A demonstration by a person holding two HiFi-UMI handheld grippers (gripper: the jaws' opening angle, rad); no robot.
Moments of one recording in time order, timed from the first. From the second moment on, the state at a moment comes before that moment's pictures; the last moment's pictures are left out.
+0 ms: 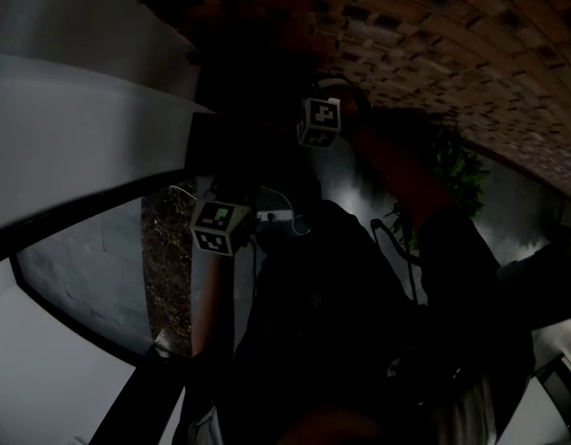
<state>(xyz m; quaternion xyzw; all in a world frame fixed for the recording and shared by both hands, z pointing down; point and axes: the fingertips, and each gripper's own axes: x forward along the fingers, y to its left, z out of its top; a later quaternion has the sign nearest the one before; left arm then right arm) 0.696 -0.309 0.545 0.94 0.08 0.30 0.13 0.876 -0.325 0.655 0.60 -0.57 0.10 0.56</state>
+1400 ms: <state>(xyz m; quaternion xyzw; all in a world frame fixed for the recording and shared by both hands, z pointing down) 0.702 -0.326 0.536 0.94 0.04 0.31 0.12 0.966 -0.335 0.646 0.64 -0.52 0.10 0.56</state>
